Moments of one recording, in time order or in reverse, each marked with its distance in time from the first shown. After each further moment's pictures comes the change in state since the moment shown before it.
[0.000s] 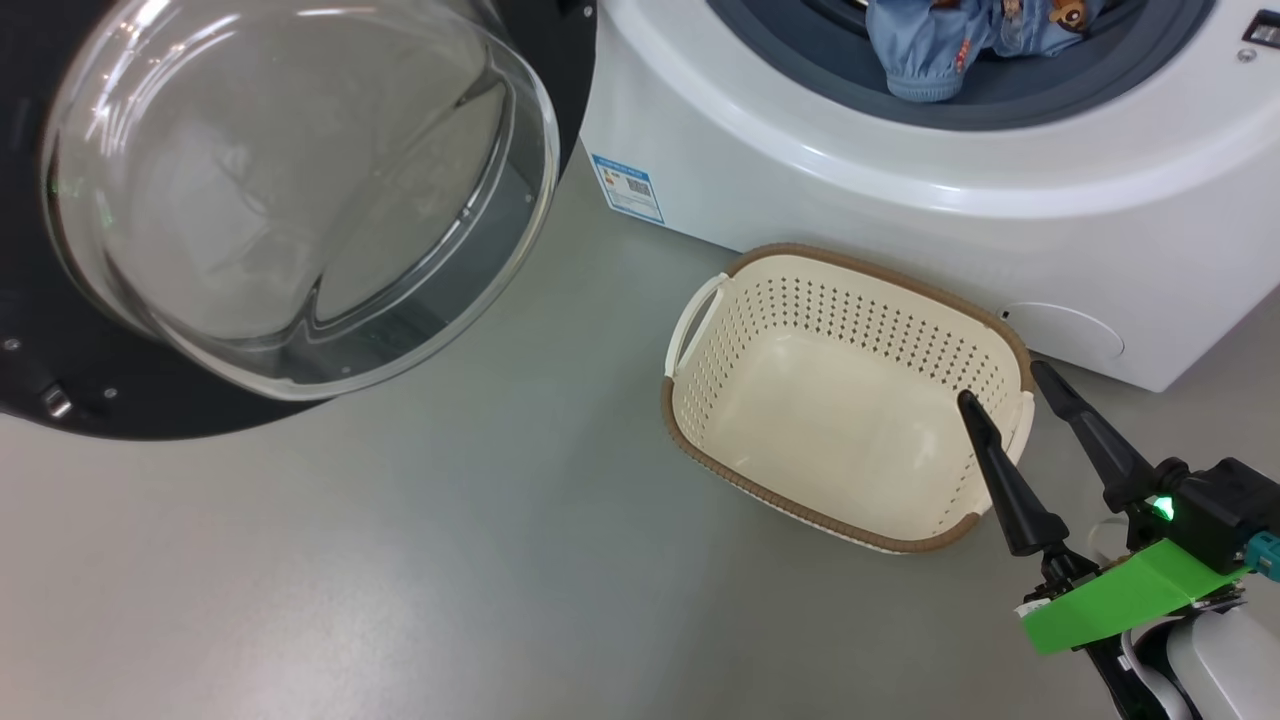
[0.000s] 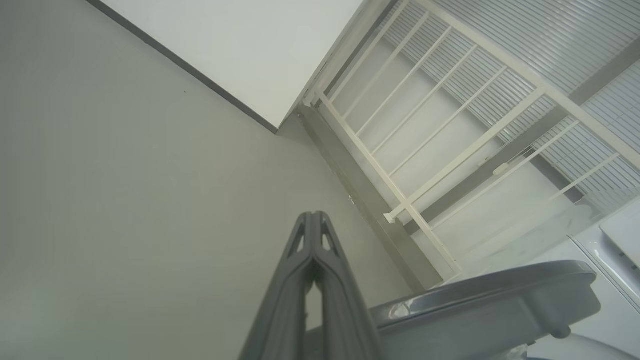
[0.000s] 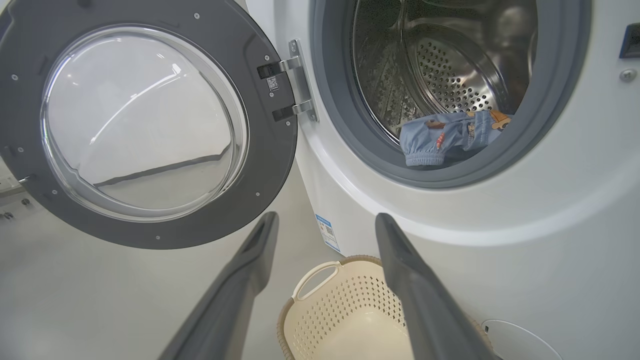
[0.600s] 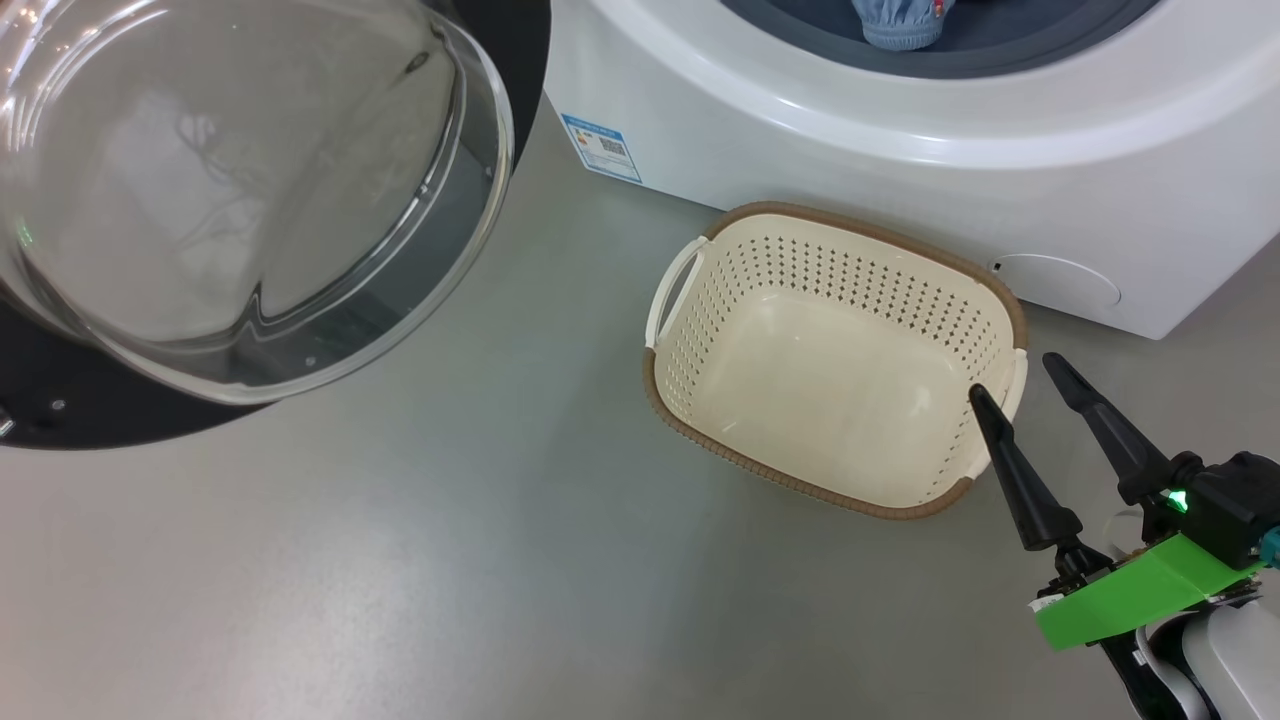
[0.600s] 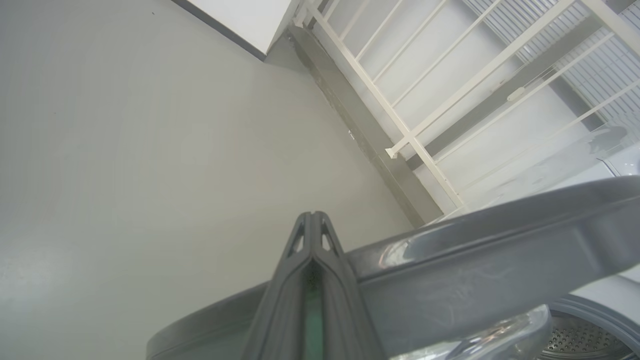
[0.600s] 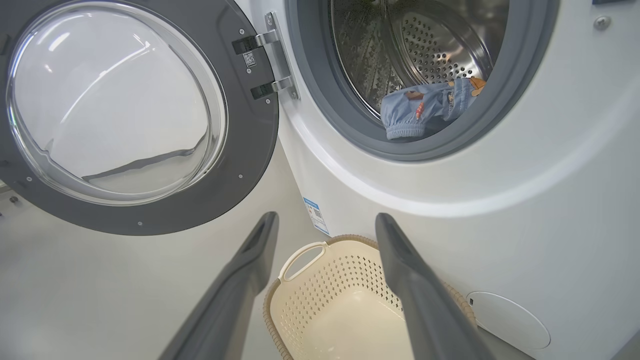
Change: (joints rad) left arm 0.007 -0.001 -0.076 -0.014 -0.071 0.000 0.143; right arm -0.005 -0.033 0.002 -0.011 0.000 0.000 0.000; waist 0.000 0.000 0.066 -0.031
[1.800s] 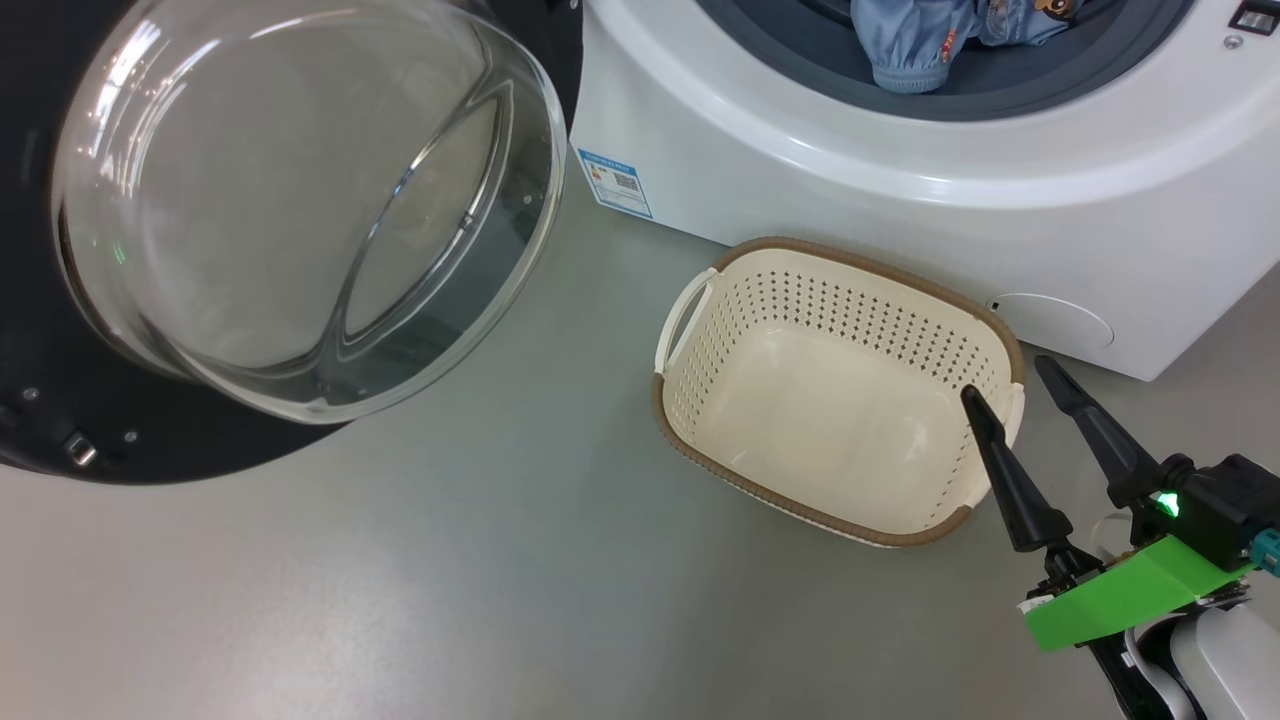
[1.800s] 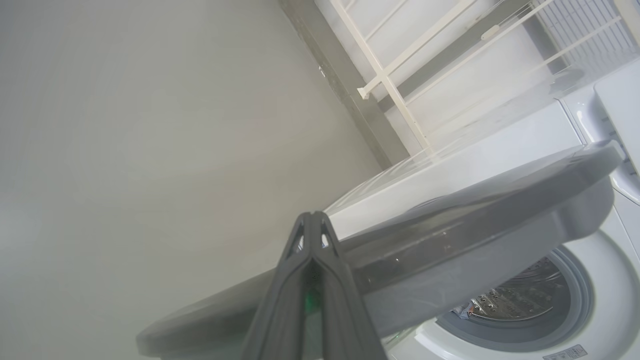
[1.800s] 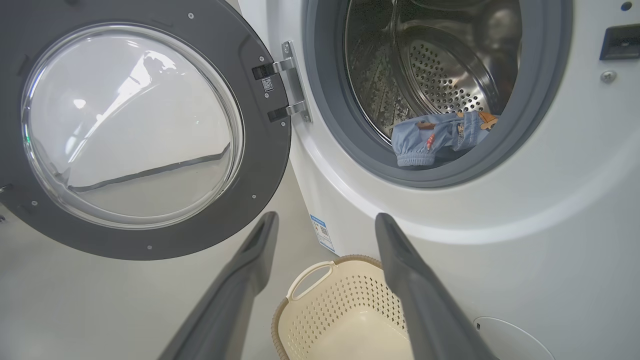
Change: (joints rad) left arm 0.070 0.015 -0.051 -0.110 -0.123 0.002 0.281; right arm 0.002 0.027 -0.005 0.004 0.000 0.000 0.000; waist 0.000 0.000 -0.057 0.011
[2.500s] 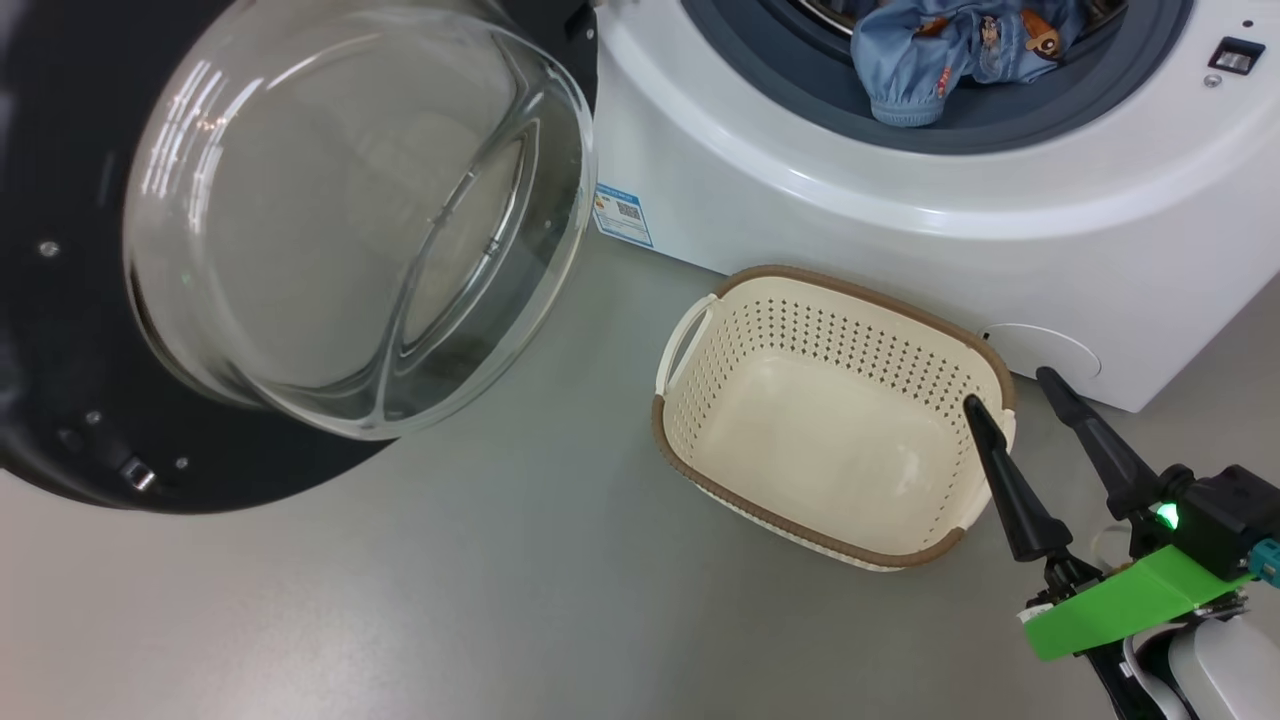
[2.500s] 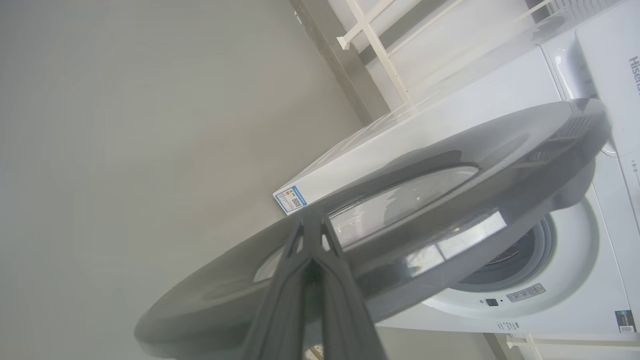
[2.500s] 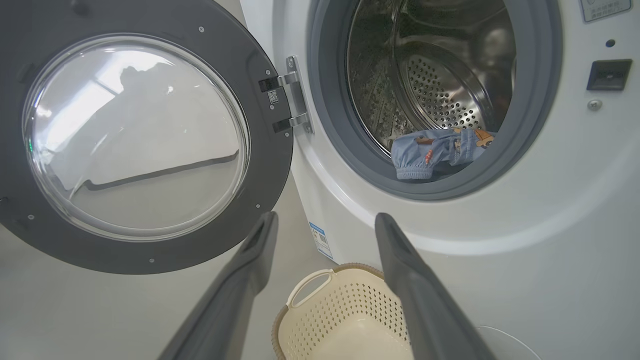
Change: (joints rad) left arm 0.037 -0.001 -0.032 -0.060 -0.053 0.003 0.164; right arm 0.018 0.016 -0.014 0.006 0.000 0.000 0.000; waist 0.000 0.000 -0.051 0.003
